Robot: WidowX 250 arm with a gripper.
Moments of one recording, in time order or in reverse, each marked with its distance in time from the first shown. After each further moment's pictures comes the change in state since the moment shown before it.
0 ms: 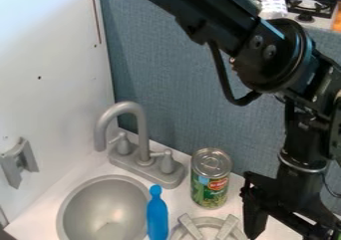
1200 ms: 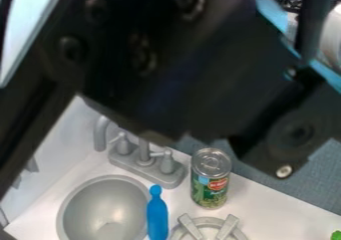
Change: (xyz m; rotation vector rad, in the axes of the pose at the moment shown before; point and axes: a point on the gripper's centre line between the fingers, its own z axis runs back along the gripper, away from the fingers) arm 0.036 -0.101 -0.055 0.152 0.029 -0.310
